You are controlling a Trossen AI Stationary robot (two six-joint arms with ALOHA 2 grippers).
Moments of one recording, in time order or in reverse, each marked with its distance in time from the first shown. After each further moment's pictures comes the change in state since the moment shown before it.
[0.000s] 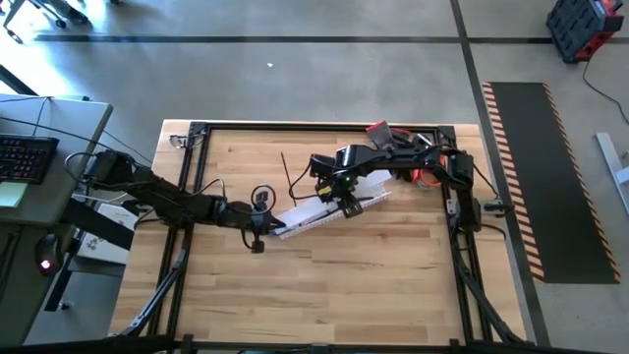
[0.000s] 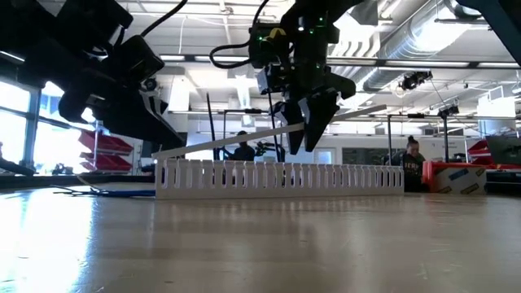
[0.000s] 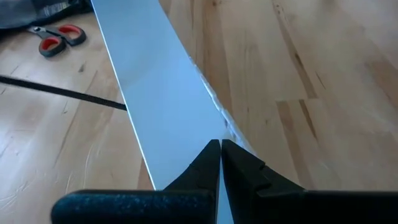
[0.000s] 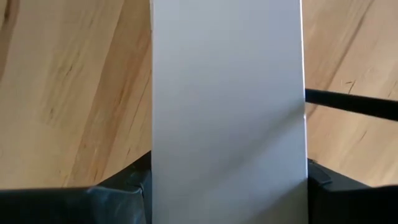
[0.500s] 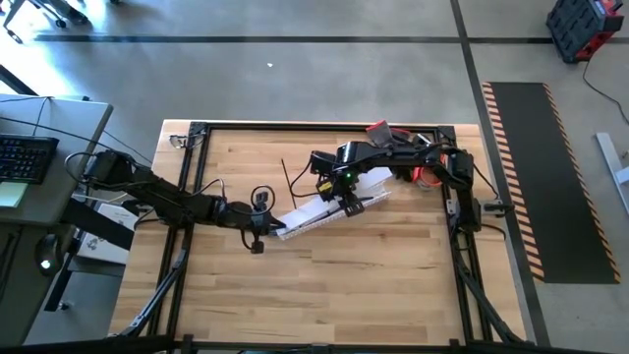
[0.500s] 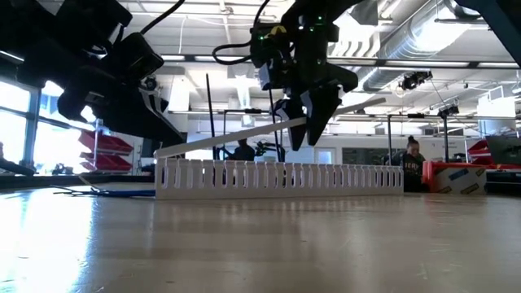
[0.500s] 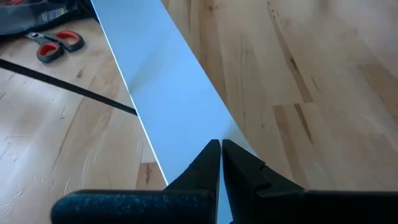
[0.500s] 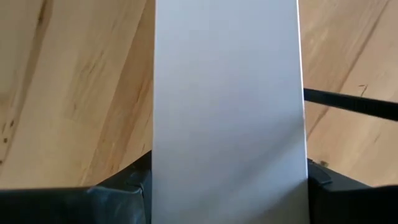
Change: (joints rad) left arm 0.000 0.000 0.000 0.013 0.005 0.007; right arm -0.015 0.000 0.025 -0.047 -0.064 -0.027
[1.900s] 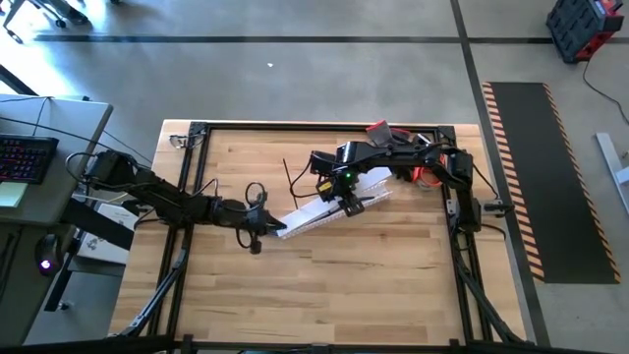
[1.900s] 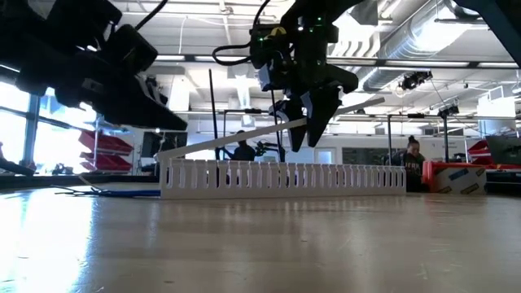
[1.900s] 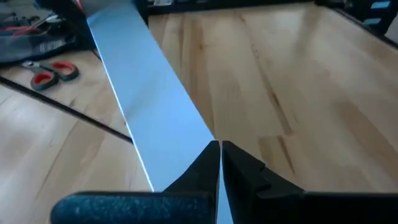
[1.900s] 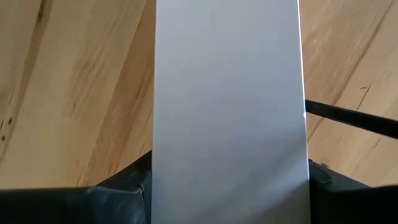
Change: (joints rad) left arm 0.010 0.013 -0.070 0.222 0.051 -0.010; right arm 0.000 0.005 0.000 -0.001 -0.001 -0.013
